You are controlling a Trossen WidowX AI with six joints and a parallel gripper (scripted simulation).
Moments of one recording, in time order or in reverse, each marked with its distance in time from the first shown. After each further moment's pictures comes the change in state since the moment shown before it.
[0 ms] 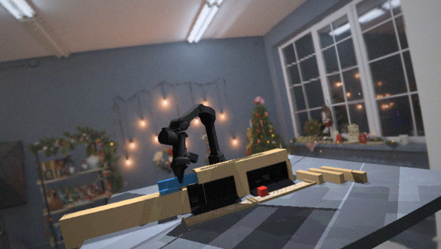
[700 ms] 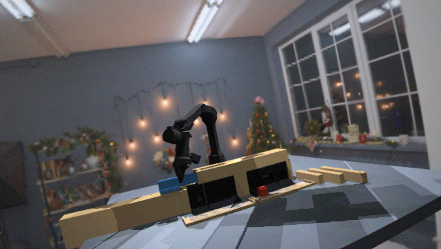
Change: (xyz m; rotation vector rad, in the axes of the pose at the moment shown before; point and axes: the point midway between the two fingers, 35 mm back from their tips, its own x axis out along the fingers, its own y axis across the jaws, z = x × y) arm -0.004 0.002 0.004 0.030 0.086 0.006
